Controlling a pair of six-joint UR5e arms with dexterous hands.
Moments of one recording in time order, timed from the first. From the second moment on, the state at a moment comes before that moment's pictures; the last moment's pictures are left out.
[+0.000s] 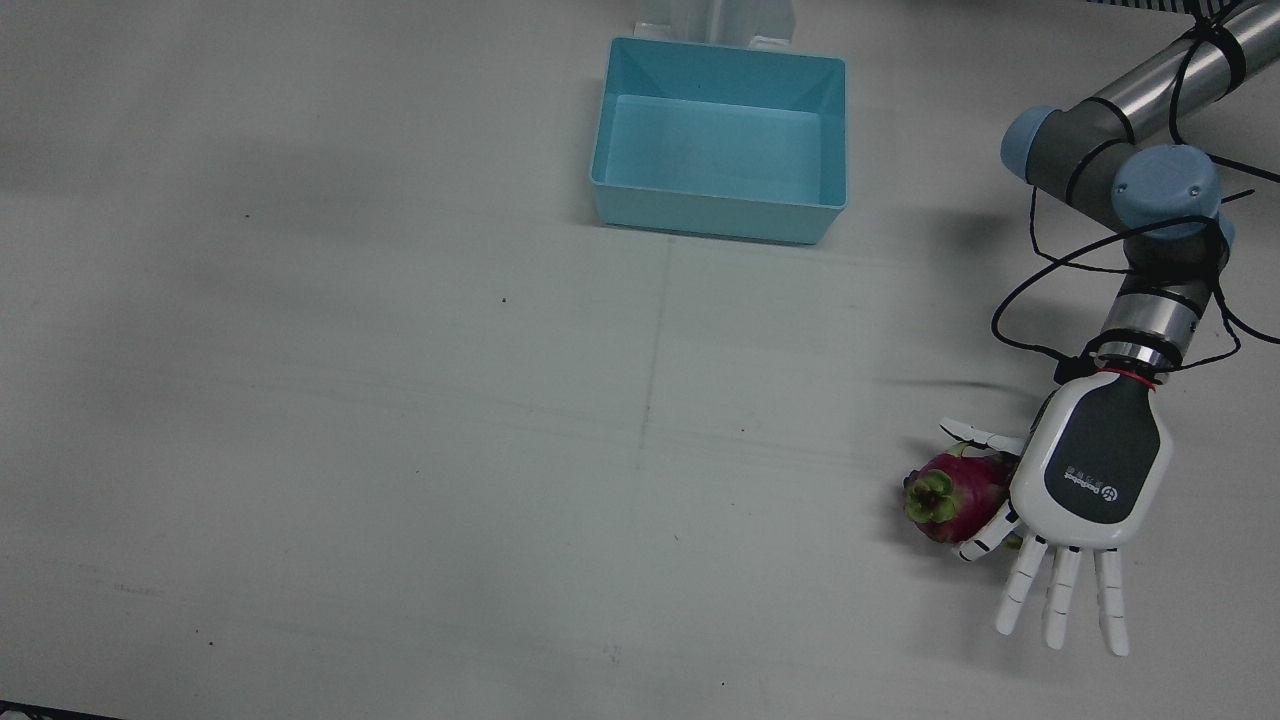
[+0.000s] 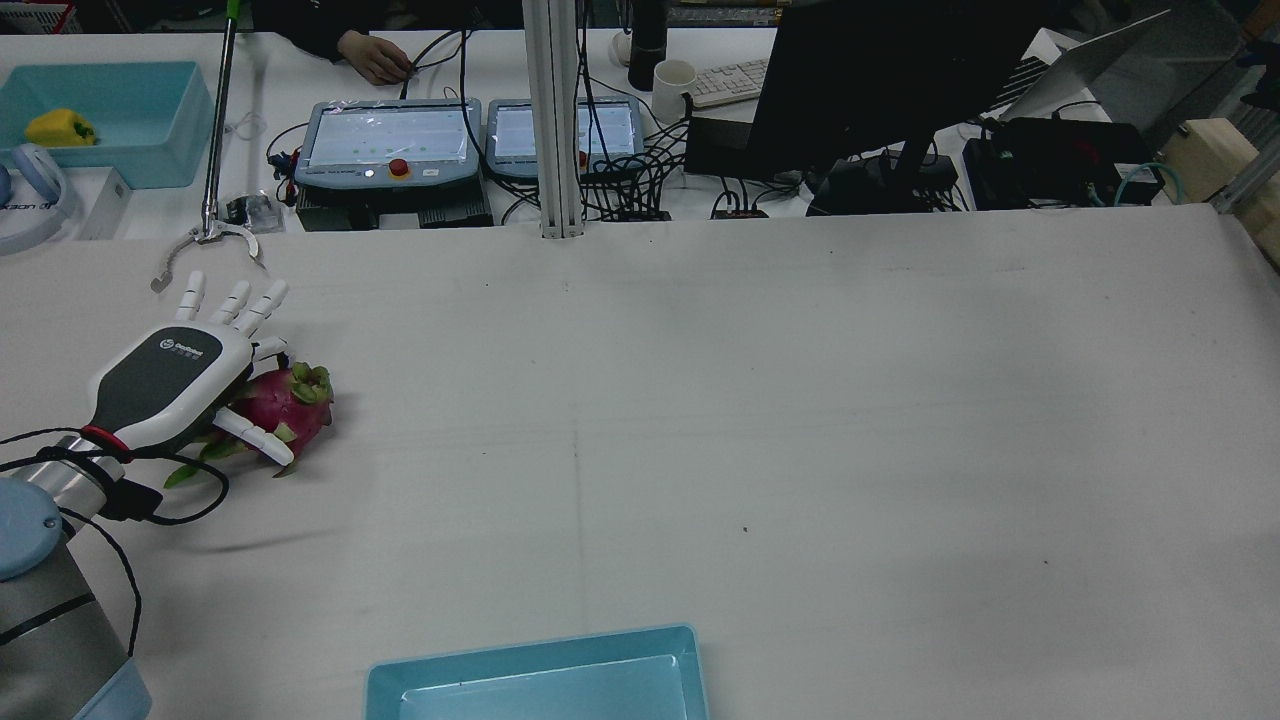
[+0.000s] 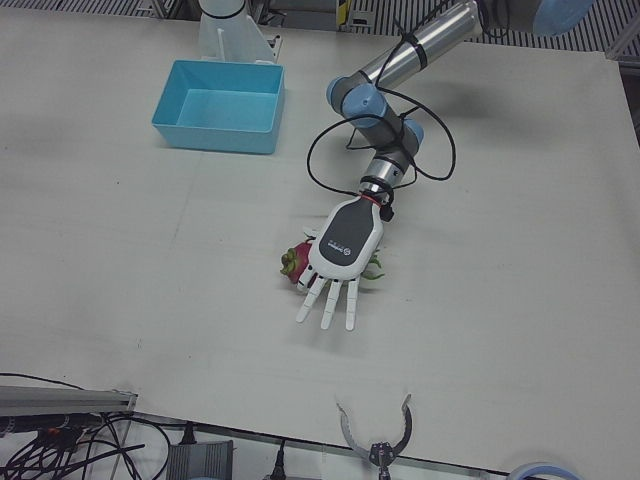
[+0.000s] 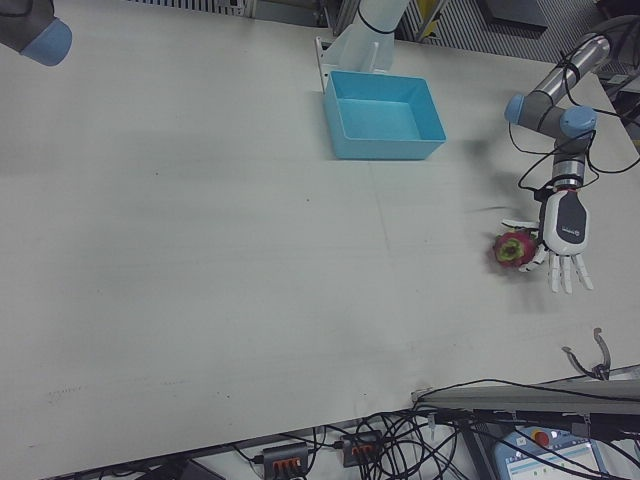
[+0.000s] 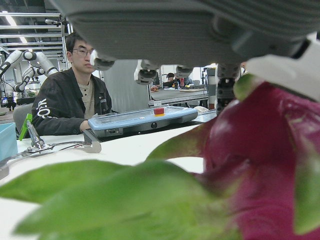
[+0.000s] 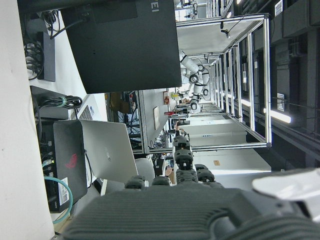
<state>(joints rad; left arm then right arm) -0.71 -1.84 -1.65 0.21 1.09 1.80 1.51 -1.58 1.57 -3.30 -1.47 0.12</state>
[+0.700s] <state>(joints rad) -0.70 -1.84 -1.65 0.20 1.10 1.80 1.51 -1.58 1.57 -3.30 -1.47 0.12</state>
